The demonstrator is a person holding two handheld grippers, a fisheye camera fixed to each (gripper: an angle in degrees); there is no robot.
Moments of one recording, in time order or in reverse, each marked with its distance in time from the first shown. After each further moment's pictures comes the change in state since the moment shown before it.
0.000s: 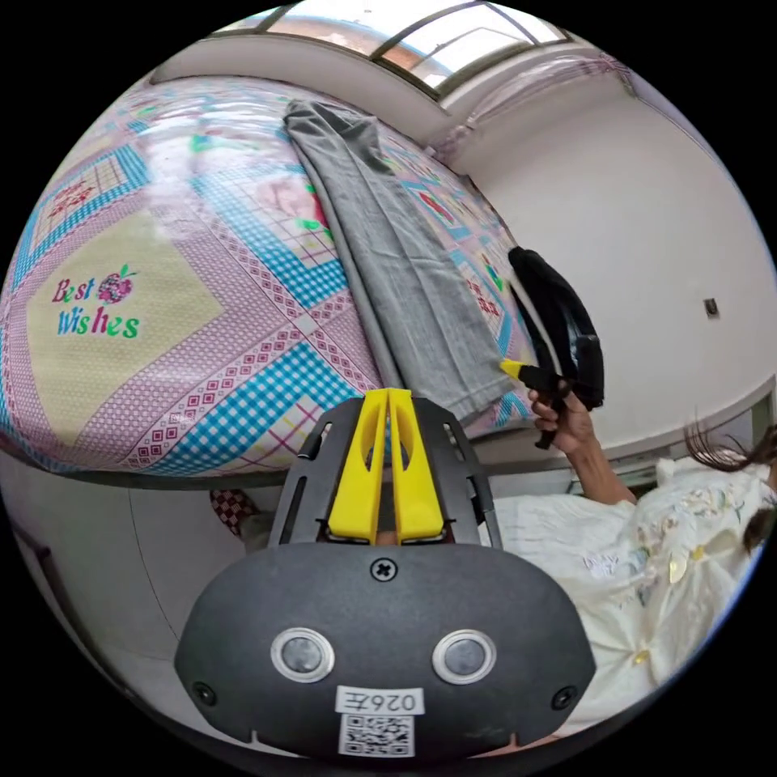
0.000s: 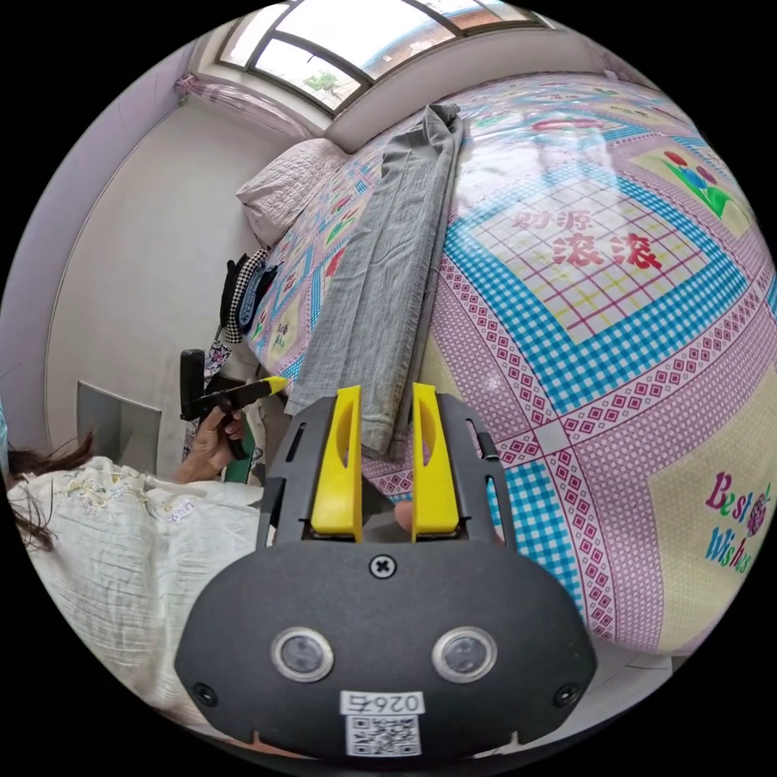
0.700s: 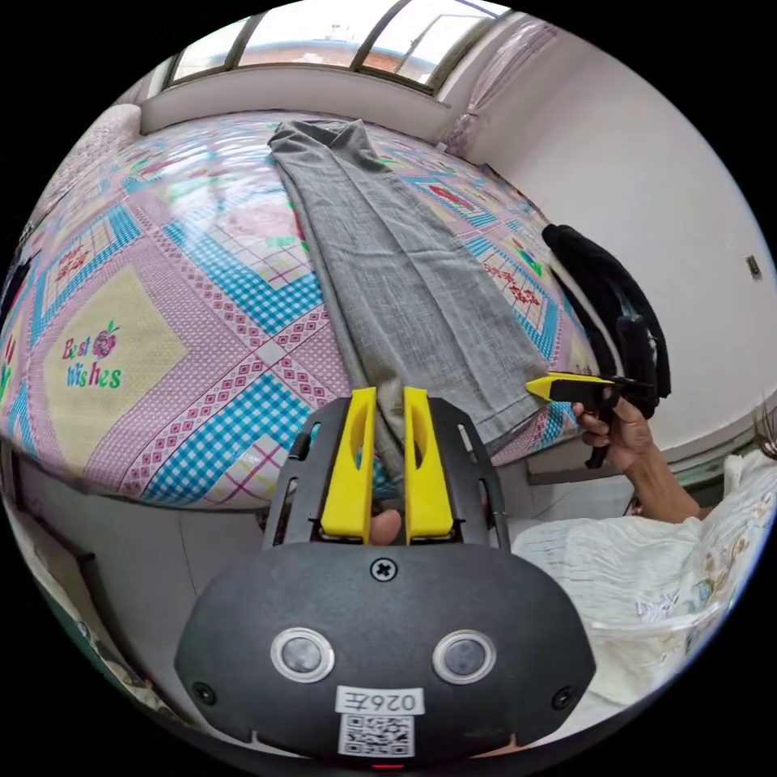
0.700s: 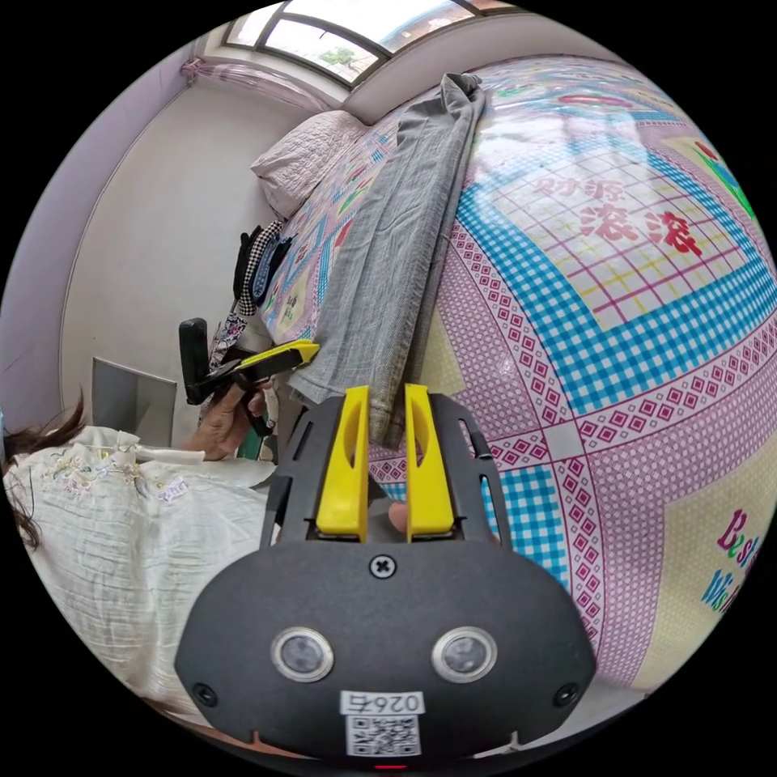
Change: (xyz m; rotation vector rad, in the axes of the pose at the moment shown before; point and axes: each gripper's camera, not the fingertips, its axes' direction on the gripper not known) left arm 0.065 0.019 0.125 0.023 -0.254 0.068; right arm 0.013 0.030 0.020 -0.108 -0.071 -0.048
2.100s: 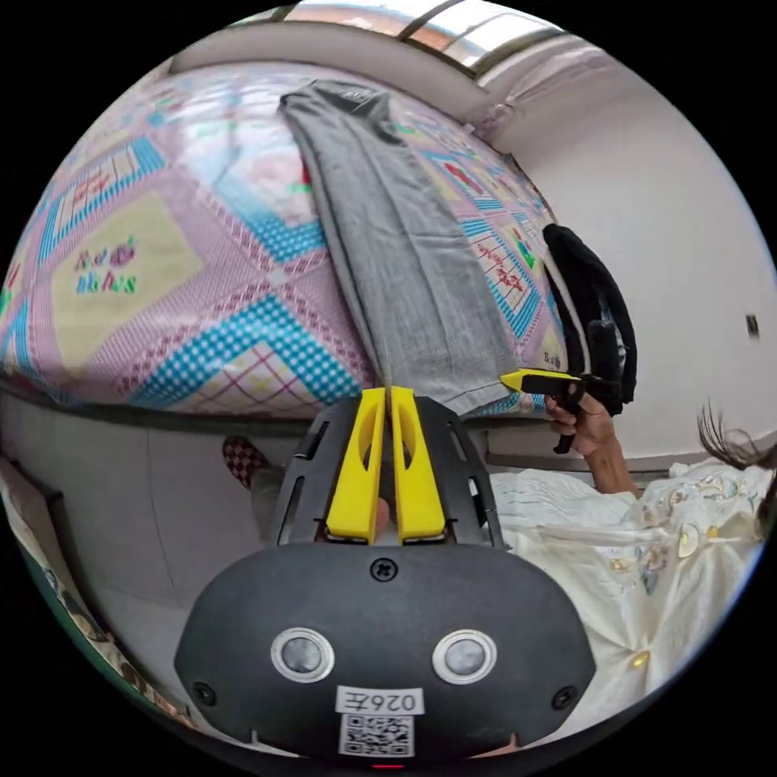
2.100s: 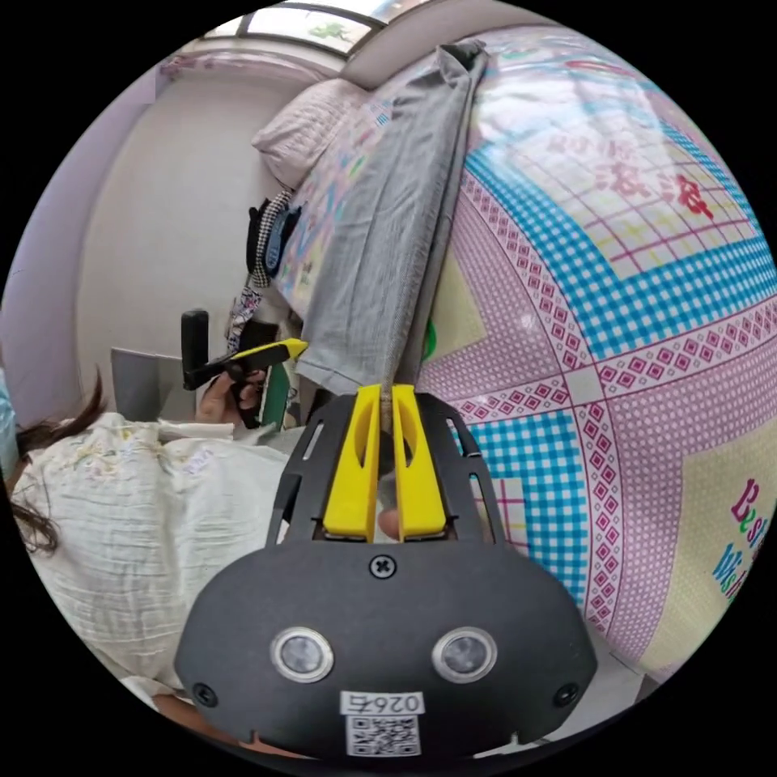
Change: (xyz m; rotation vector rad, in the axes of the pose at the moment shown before) left arm -0.009 0.019 -0.044 -0.139 0.106 -0.149; right arm 0.027 0.019 -0.072 -0.123 -0.106 0.019
